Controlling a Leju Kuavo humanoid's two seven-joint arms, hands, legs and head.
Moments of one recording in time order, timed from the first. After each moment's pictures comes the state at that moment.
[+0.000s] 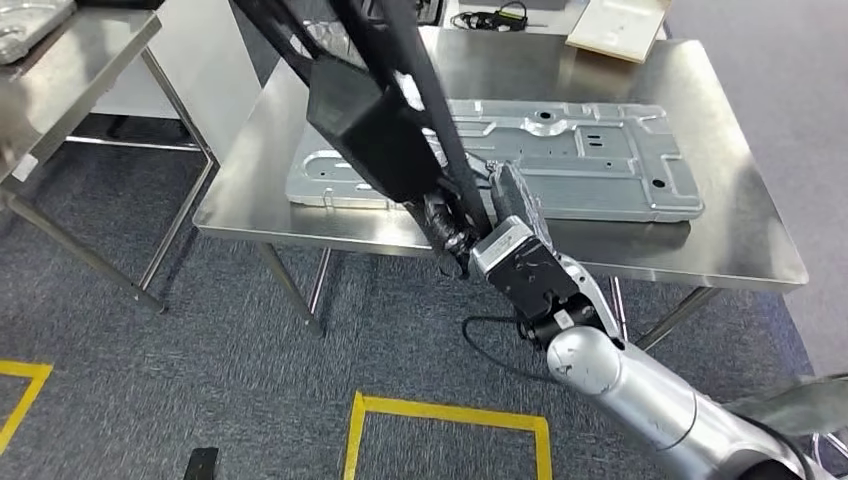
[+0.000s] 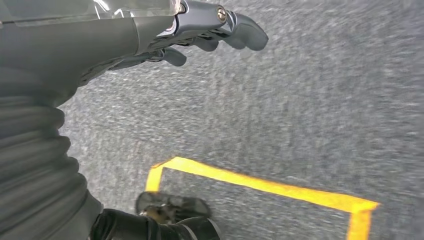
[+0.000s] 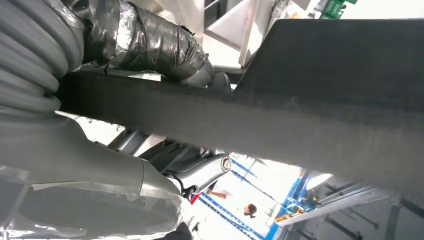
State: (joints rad) left arm -0.13 0.14 -0.89 -0.24 1.11 0.41 -0.35; right arm -0.68 -0.19 0.80 -1.76 0.02 -0.58 0.09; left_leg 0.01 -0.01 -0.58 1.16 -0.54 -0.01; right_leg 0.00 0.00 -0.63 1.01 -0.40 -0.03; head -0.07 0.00
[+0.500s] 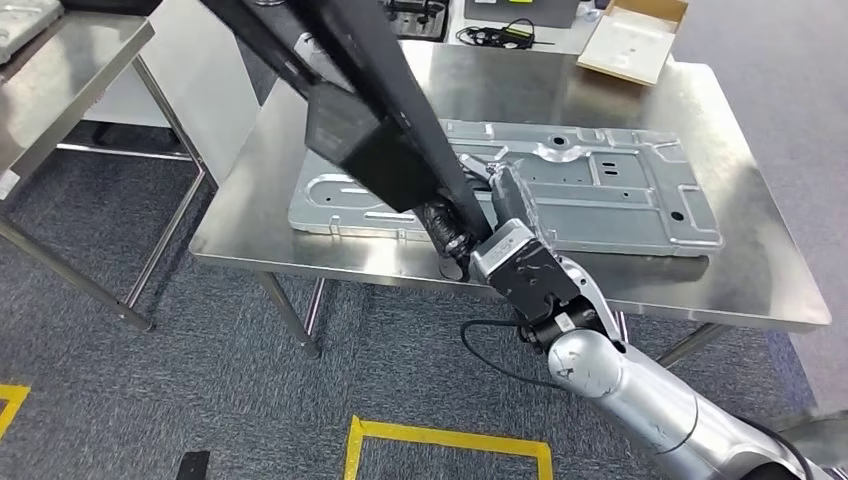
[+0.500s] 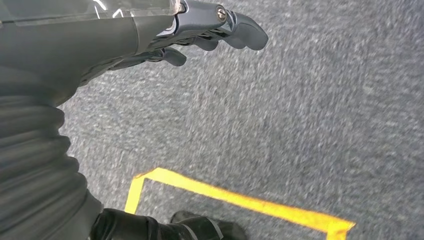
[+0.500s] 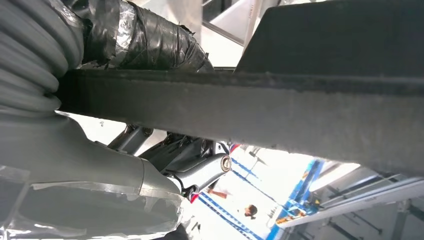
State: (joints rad) left arm -0.12 0.14 -0.89 -0.24 1.13 0.45 -0.34; right arm -0.68 -0.20 0.80 -1.77 0.02 -0.59 0.10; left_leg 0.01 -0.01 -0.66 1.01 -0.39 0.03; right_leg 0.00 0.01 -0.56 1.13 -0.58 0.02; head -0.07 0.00
